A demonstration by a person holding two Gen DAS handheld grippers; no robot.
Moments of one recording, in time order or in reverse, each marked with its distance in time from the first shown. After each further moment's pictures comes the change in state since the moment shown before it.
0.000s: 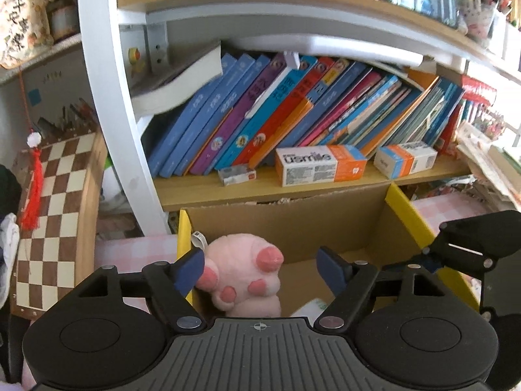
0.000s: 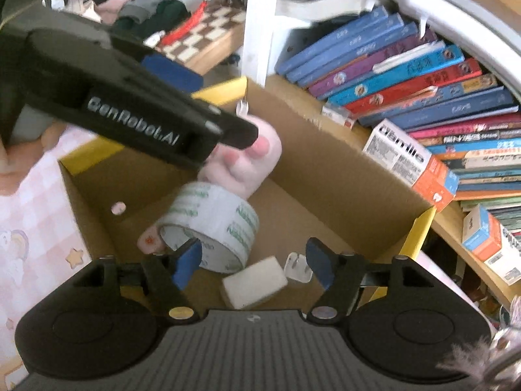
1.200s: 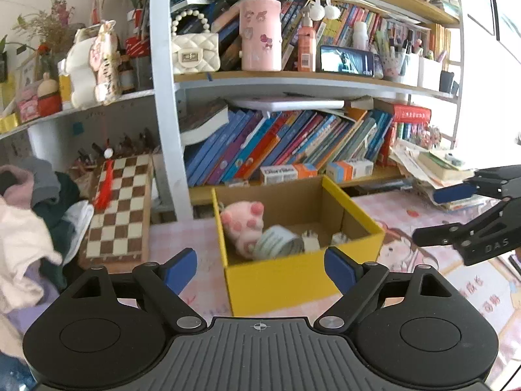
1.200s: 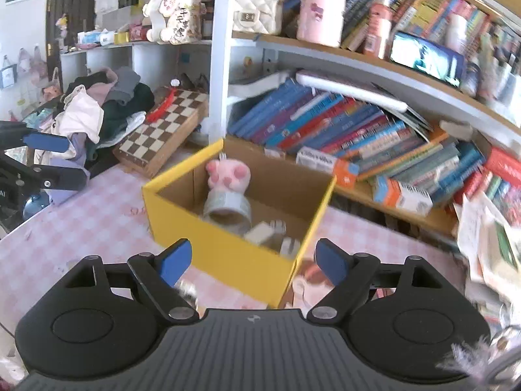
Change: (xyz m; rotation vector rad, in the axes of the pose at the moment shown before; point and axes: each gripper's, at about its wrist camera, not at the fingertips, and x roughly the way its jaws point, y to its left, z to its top) left arm -0.219 0.006 -0.108 0.040 -0.161 -0.039; right arm -0.188 0.093 -0.089 0.229 -0.220 -0.242
